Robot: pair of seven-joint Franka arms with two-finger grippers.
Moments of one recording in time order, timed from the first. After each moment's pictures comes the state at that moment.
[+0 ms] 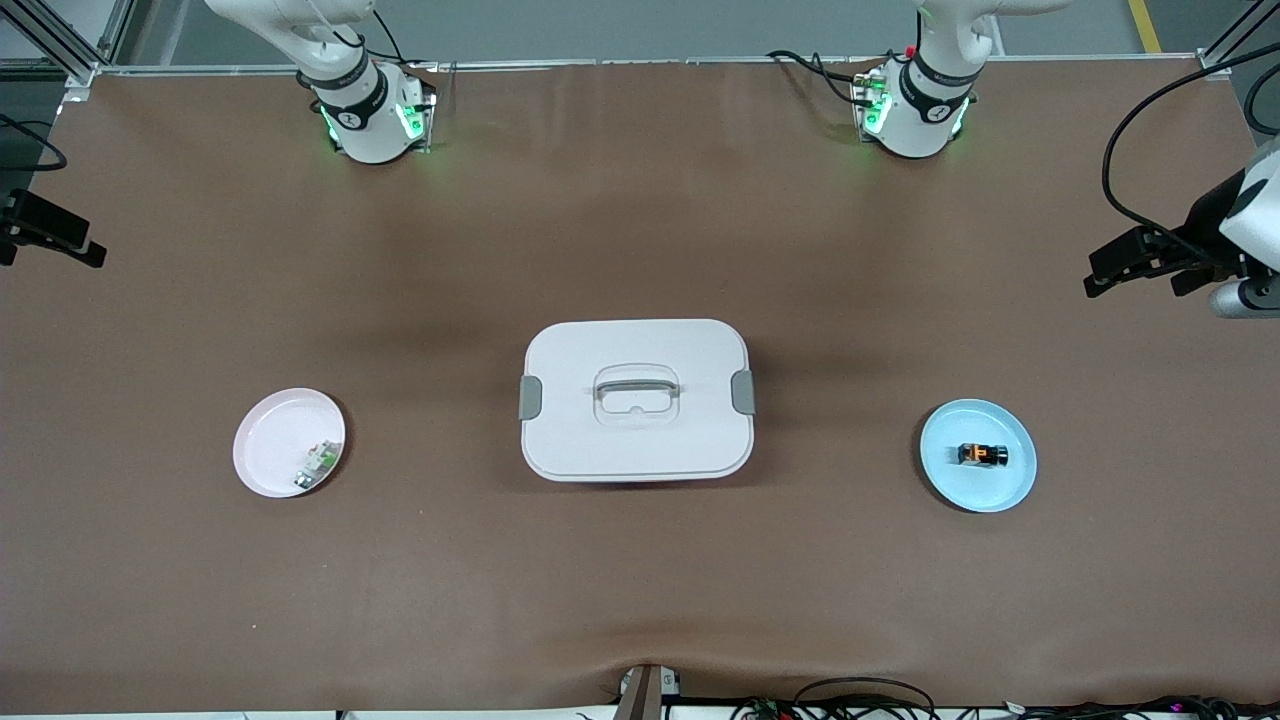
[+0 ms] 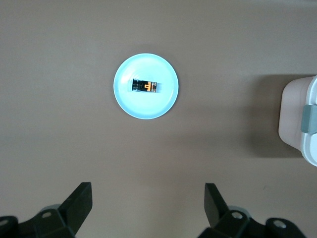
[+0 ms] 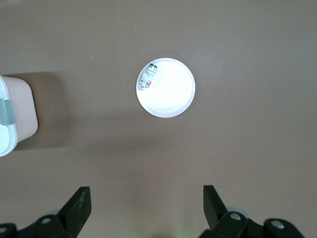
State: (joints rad) left arm -0.03 0.03 0.00 -1.58 -0.03 1.61 -0.04; right arm -0.03 0.06 -0.07 -1.40 0.04 1.41 -0.04
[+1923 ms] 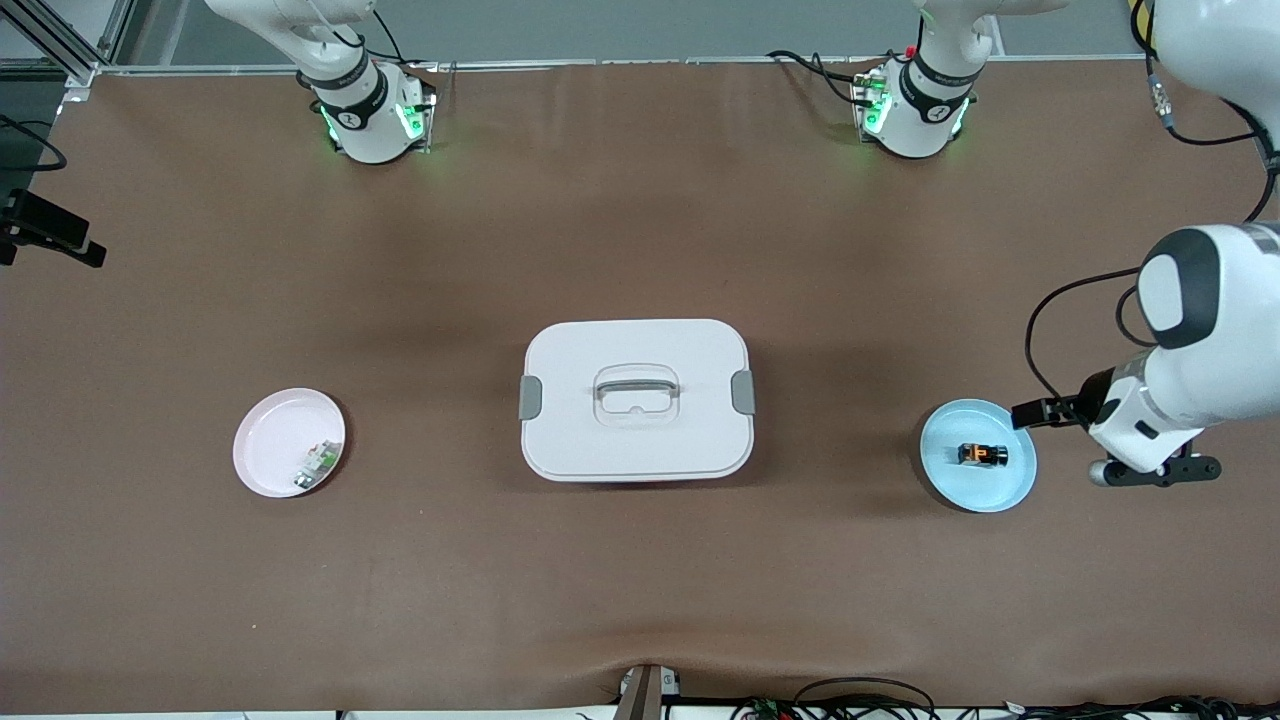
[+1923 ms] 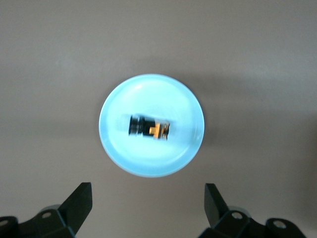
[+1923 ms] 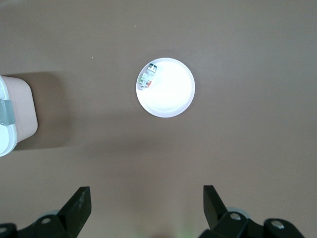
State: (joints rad) left arm -0.01 0.45 0.01 -1.59 -0.03 1.98 -0.04; right arm -0.03 0.06 -0.07 -1.40 0.04 1.41 -0.04
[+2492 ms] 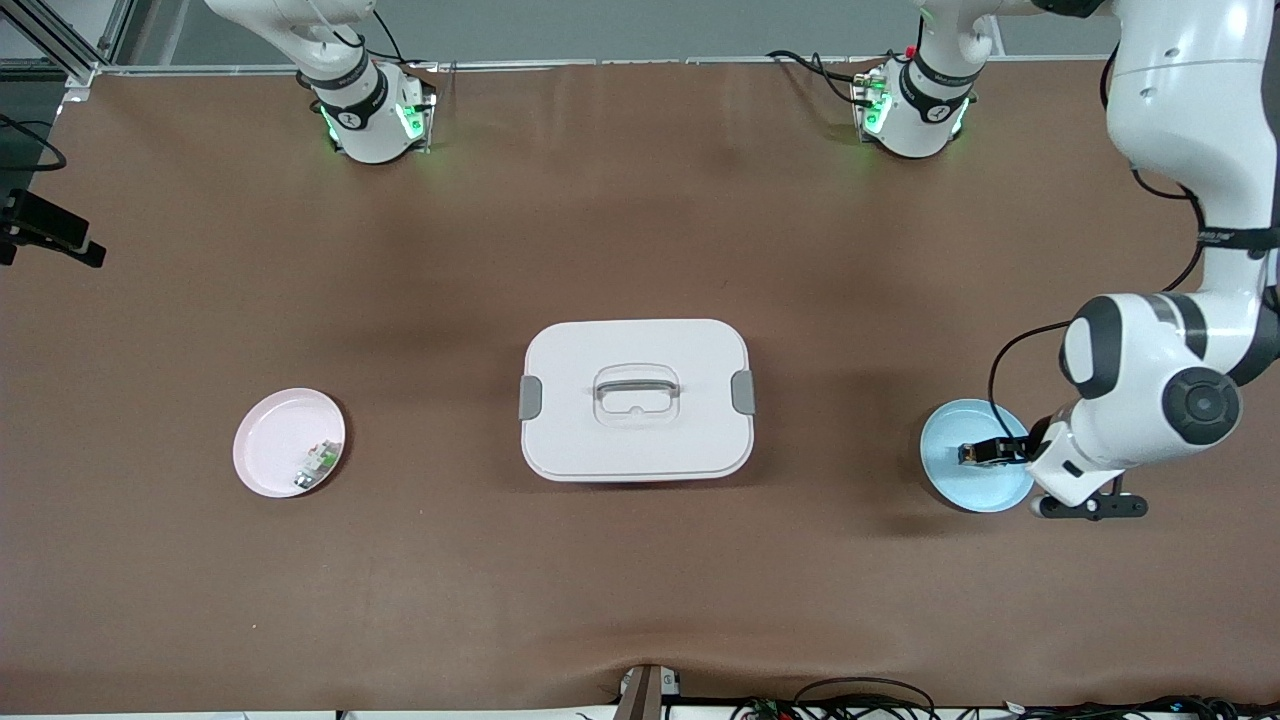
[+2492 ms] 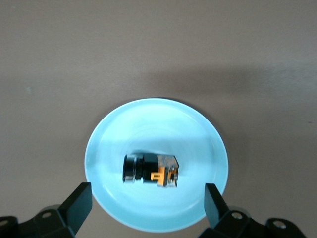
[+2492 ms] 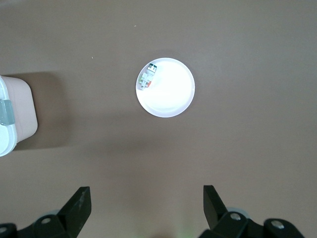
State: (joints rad) left arm -0.02 0.61 0.00 -1.59 0.06 2.15 -0.04; right arm -0.03 0.06 -0.07 -1.40 0.04 1.41 -0.04
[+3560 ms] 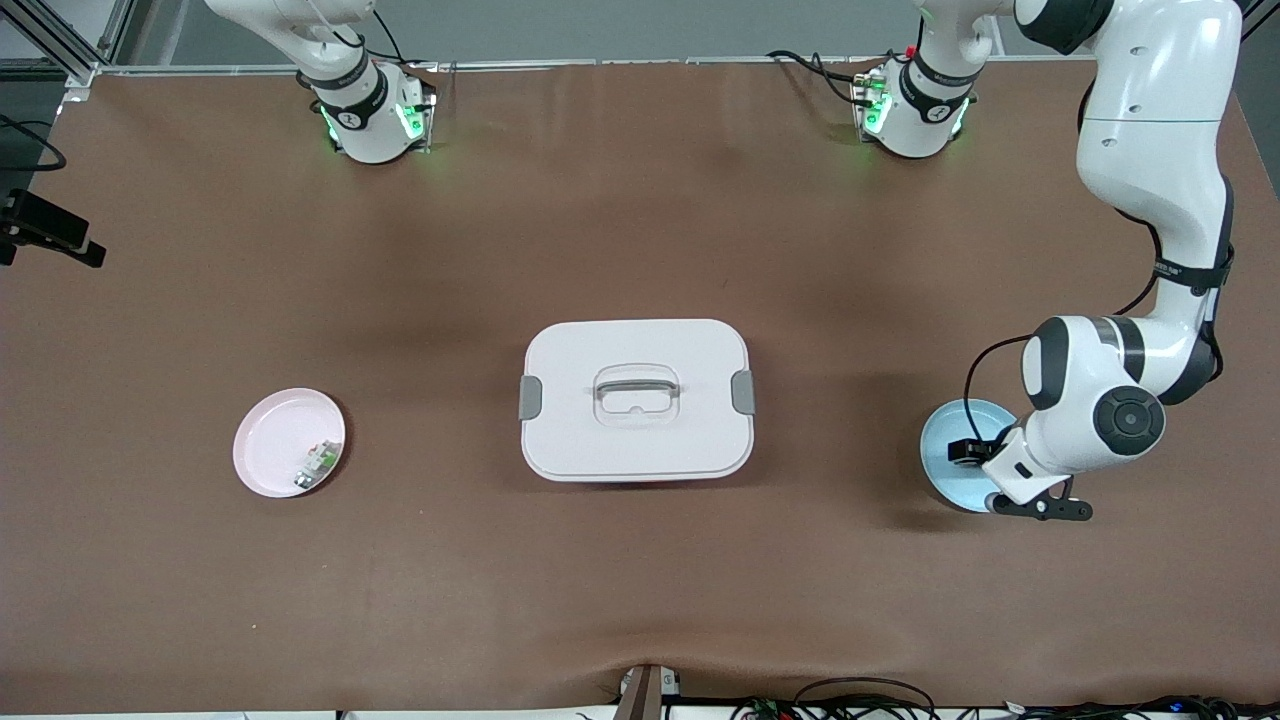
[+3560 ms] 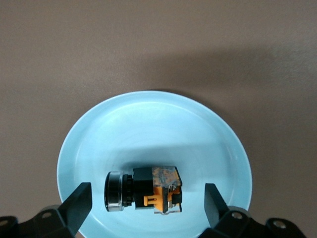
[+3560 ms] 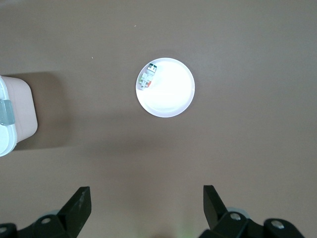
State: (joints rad) left arm -0.02 0.67 0.00 -1.65 0.09 2.26 0.03; right arm -0.03 0.06 -0.07 -1.40 0.04 1.41 -0.04
